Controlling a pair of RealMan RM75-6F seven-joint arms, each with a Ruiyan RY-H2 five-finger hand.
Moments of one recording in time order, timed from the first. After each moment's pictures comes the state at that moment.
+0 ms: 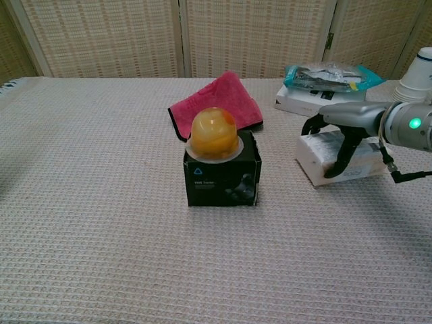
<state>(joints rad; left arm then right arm) -0.32 -1.34 -0.13 -1.37 1.35 1.30 0.13 0.83 -1.49 0.13 -1.34 -0.87 0.74 -0.38</state>
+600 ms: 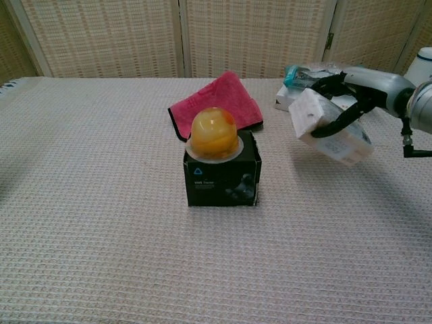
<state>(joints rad) -0.32 -1.34 -0.12 -1.38 1.36 1.30 0.14 0.72 -1.50 0.20 -1.23 -1.19 0.87 0.50</state>
